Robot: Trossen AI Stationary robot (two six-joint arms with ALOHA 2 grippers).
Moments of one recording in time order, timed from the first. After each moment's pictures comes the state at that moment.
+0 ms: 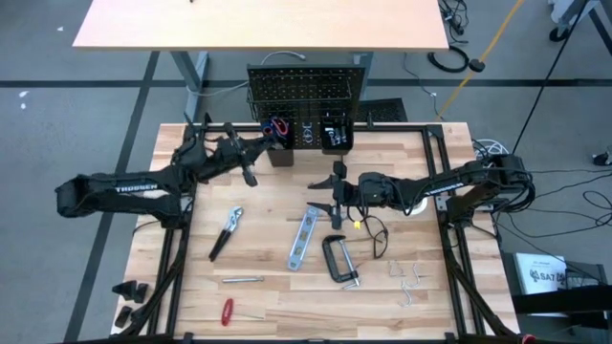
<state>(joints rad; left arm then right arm) 0.35 0.94 0.50 0.62 0.00 0.17 0.01 1.52 0.80 0.58 0.10 -0.12</state>
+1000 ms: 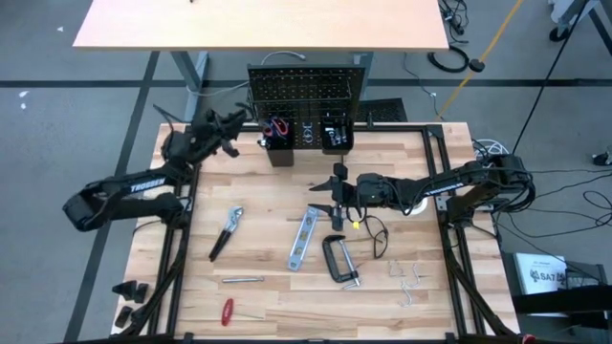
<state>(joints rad) 0.82 1.04 0.33 1.10 0.27 -0.34 0.01 1.52 0.80 0.52 0.10 -0.09</state>
